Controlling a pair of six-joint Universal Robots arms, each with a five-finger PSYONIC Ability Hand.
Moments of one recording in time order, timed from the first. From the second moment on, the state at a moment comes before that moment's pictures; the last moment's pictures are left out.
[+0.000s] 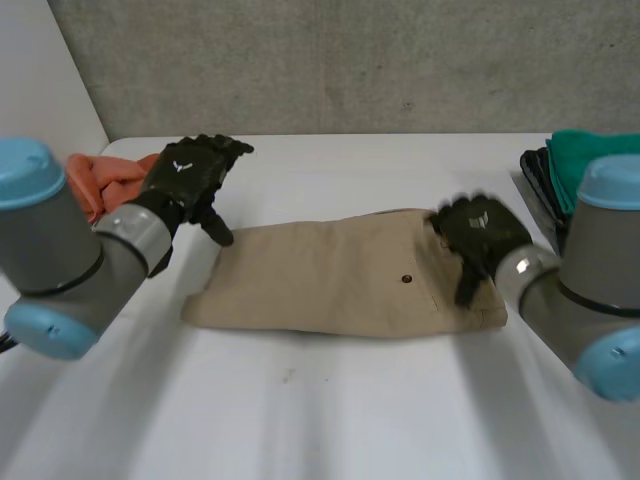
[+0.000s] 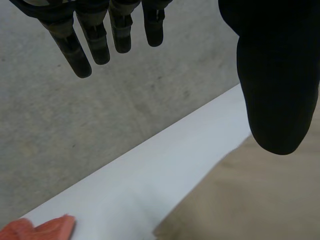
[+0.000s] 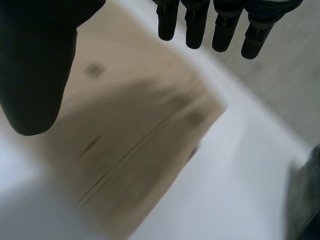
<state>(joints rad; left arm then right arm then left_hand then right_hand) 4.38 -1.96 -1.50 3.40 -1.33 3.30 1.93 -1.15 1.52 0.01 1.45 2.65 0.19 0.21 0.21 0.20 0.05 0.23 0.21 0.21 0.21 0.05</state>
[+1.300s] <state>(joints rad) 4.12 -1.94 -1.39 3.26 -1.38 3.25 1.97 -1.18 1.43 -0.11 1.32 3.08 0.19 0.21 0.21 0.20 0.05 0.22 0.21 0.21 0.21 0.05</state>
